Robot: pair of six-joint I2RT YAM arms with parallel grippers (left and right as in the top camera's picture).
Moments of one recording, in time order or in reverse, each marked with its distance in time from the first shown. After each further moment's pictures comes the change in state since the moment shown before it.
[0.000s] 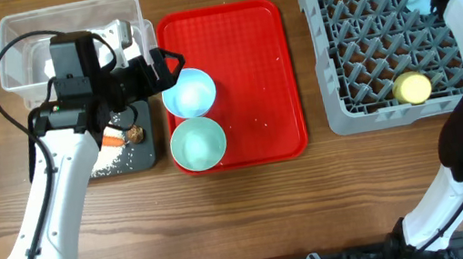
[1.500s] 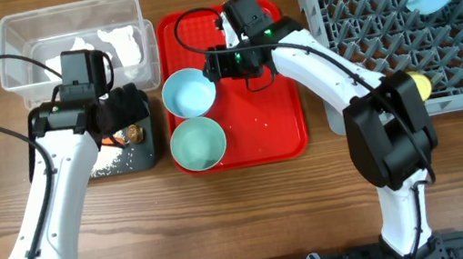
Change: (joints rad) left arm 0.000 -0.004 0.000 -0.368 -0.685 -0.002; right arm 0.726 0.140 -0.015 -0.251 -0.836 0.385
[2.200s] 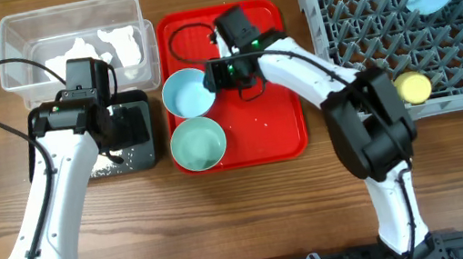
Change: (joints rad) left arm 0.000 0.000 0.001 -0.175 -0.023 0.126; right arm 0.030 0.101 0.000 0.048 0.006 0.015
